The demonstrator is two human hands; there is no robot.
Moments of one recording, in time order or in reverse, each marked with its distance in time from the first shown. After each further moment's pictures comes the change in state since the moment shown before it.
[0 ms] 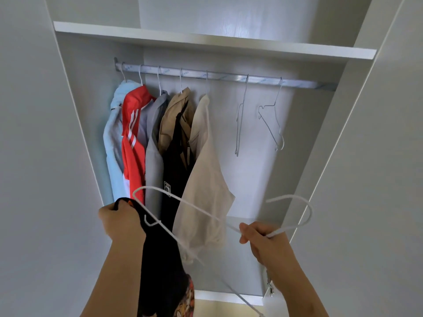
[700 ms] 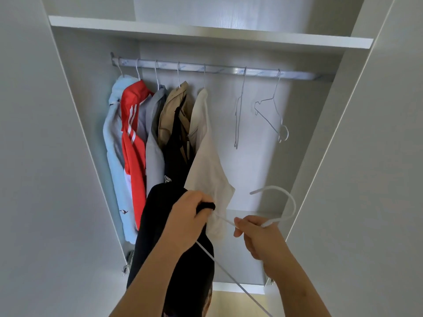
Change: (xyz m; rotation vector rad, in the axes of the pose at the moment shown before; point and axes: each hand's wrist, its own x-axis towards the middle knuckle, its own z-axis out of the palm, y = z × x) left_hand -0.084 -0.005 0.005 0.433 -0.893 0.910; right_hand -0.007 -0.007 0.011 0.050 -0.041 0.178
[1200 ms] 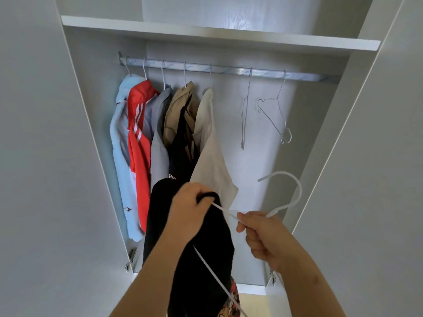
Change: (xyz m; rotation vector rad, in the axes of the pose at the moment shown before) left_hand 0.006 0.003 -0.006 -0.042 0.108 -0.077; right_hand -0.004 -0.013 -0.003 0.177 -0.148 0.128
